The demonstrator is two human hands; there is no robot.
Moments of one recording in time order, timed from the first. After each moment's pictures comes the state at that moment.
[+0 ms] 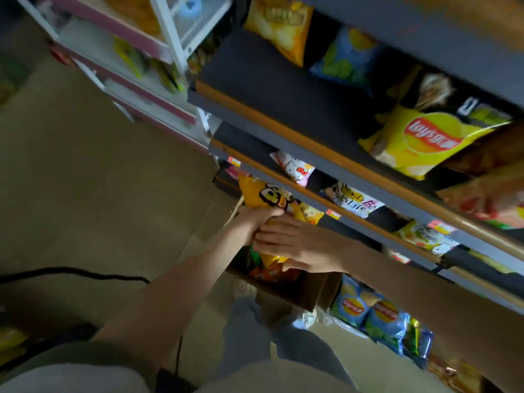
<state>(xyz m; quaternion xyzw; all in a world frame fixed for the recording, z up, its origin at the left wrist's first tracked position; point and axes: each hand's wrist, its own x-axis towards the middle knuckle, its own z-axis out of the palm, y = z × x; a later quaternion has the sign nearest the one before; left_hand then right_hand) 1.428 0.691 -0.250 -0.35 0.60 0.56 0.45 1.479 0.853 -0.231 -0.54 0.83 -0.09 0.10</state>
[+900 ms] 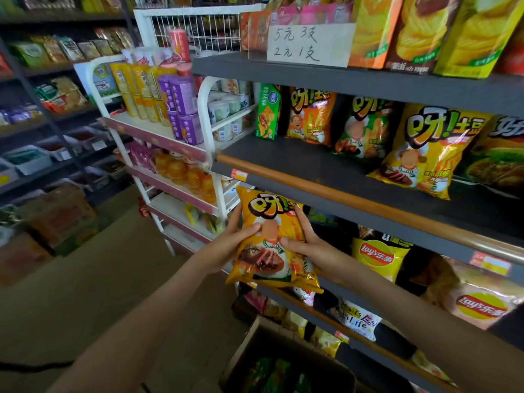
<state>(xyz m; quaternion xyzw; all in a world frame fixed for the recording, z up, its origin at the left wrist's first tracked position) 1.413 0.627 -0.010 0.08 0.65 0.72 0.20 1.442 0.841 0.003 -0.07 0.67 -0.70 0.24</state>
